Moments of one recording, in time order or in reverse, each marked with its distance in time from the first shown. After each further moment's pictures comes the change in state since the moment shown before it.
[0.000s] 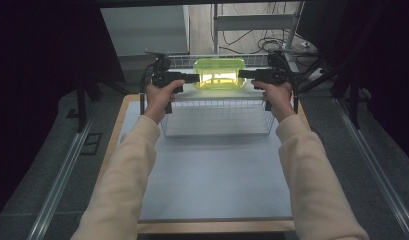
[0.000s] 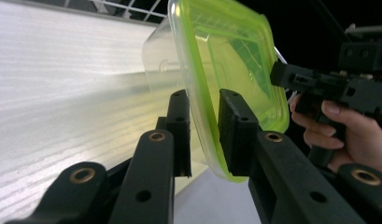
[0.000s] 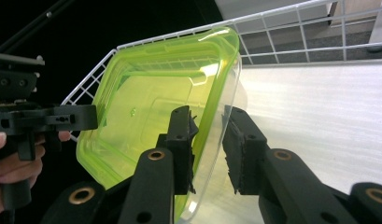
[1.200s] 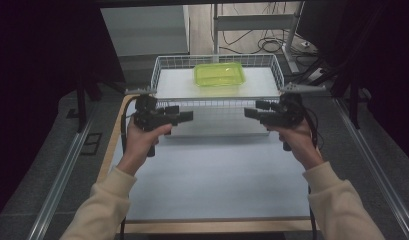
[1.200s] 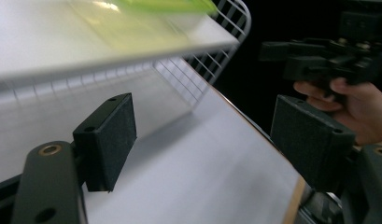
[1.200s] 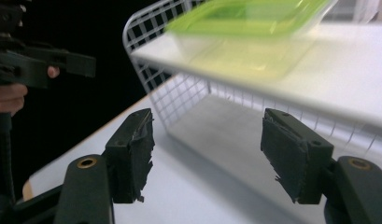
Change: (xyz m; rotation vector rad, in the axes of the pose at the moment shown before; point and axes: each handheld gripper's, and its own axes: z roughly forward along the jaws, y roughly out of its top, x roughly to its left) left arm -0.063 -0.122 -0.076 -0.030 0.022 0.268; right arm 0.040 -0.097 -0.081 -0.008 0.069 -0.328
